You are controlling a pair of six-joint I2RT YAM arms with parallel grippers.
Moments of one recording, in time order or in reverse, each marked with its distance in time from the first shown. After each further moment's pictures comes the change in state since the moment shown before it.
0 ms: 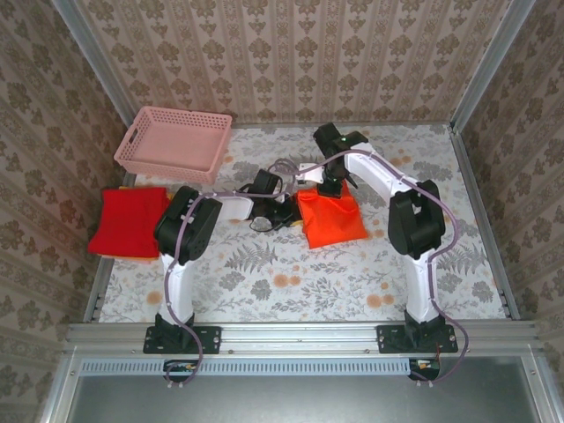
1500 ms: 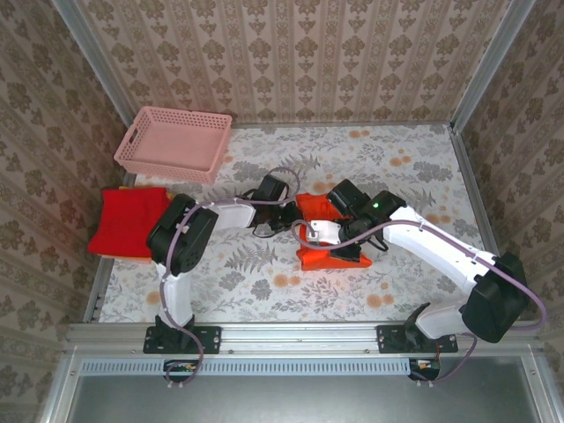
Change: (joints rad) left arm -0.083 -0.116 -0.069 -0.014 -0.252 -0.031; right arm 0.247 -0.749 -0.720 0.006 -0.111 0.216
